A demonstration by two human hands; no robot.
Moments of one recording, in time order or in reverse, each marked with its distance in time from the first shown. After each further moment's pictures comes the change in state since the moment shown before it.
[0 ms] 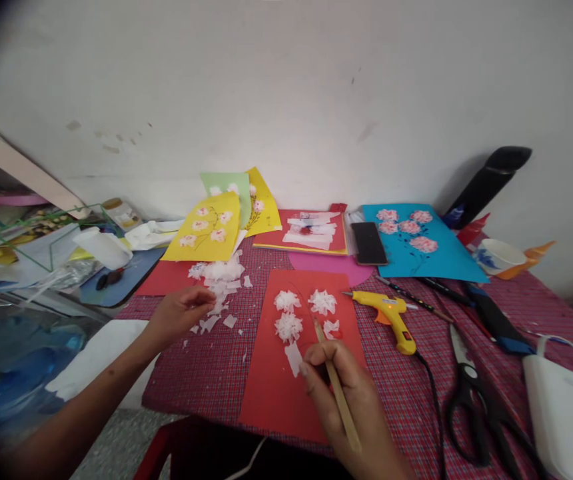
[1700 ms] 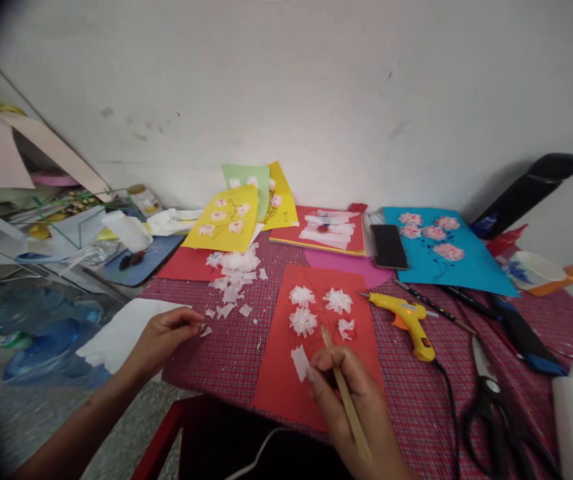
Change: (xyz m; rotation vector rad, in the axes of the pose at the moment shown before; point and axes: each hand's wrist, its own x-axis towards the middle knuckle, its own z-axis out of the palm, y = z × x) left_hand -0.085 -0.031 -0.002 -0.348 0.147 -0.256; right_hand -0.010 -0.006 0.011 0.006 -0.030 0.001
